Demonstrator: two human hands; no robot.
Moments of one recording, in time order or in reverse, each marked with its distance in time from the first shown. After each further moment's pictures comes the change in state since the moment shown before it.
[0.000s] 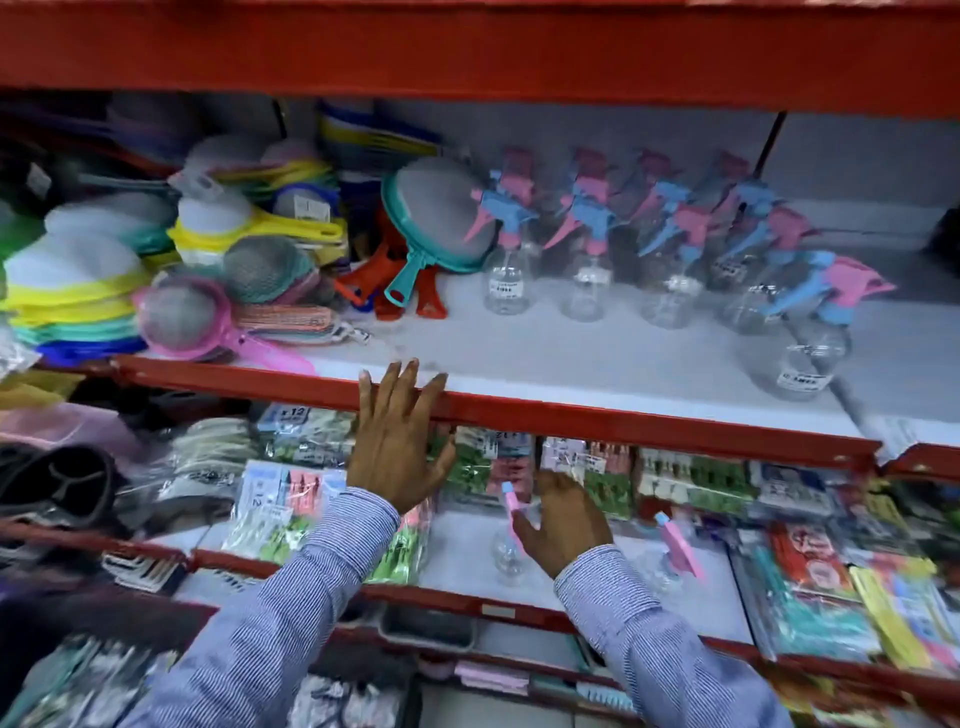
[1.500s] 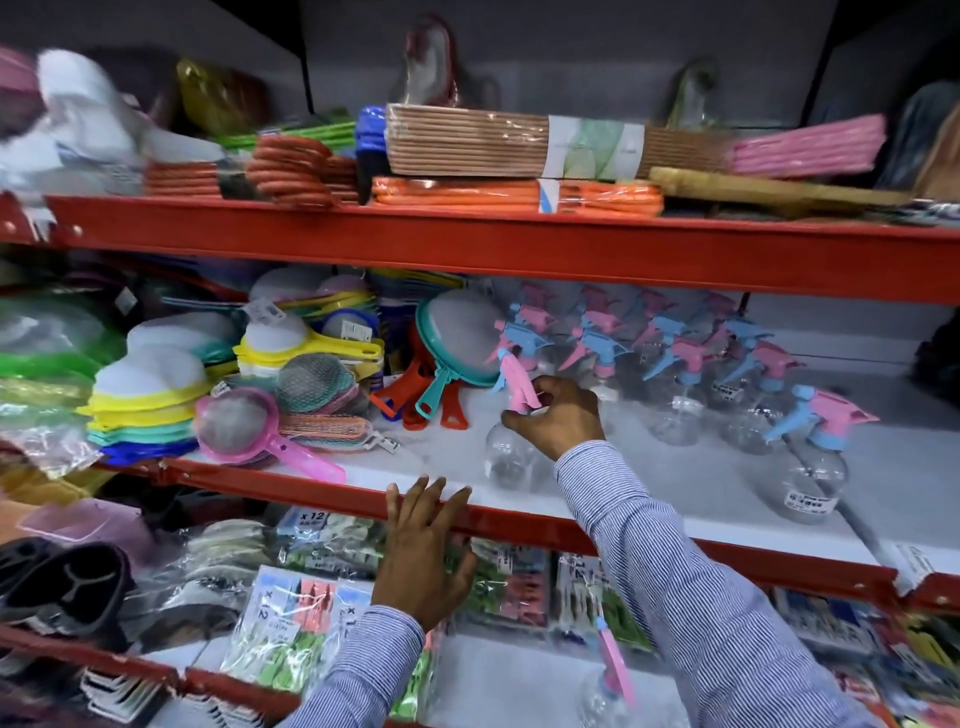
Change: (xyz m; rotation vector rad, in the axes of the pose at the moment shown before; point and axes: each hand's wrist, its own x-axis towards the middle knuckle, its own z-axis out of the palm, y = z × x) left_hand -0.004 0.000 -0.002 -0.196 0.081 -0.055; right_hand 0.116 -0.087 -0.163 0.523 0.340 -0.004
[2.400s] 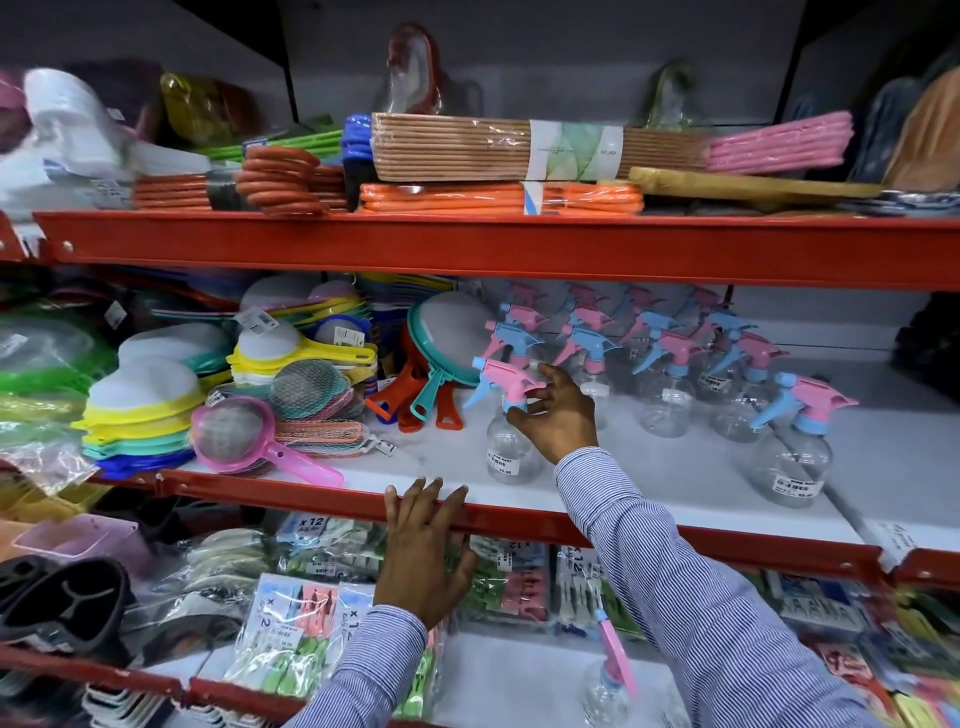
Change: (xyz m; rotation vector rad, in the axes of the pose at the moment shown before) left_hand 0.000 0.002 -0.002 0.015 -0.014 -0.003; right_hand 0.011 0.021 0.014 0.317 0.041 0.058
